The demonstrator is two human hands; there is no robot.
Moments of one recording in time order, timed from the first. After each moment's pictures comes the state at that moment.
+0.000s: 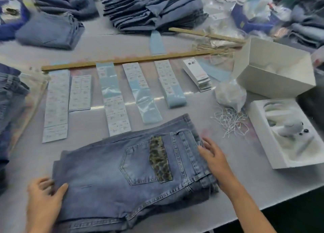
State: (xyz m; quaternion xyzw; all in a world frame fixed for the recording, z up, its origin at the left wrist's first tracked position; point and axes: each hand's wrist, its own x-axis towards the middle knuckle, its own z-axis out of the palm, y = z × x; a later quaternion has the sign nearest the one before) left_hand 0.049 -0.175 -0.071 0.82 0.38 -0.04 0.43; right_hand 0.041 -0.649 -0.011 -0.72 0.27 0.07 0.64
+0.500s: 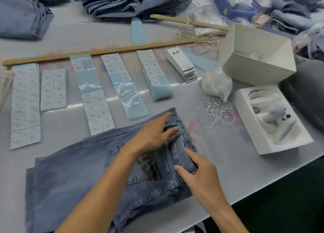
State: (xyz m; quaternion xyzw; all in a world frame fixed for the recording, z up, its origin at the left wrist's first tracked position) left_hand 0.166 -0.475 0.001 0.85 -0.26 -0.29 0.36; right_hand -0.003 -0.601 0.023 -0.89 0.21 0.02 0.41
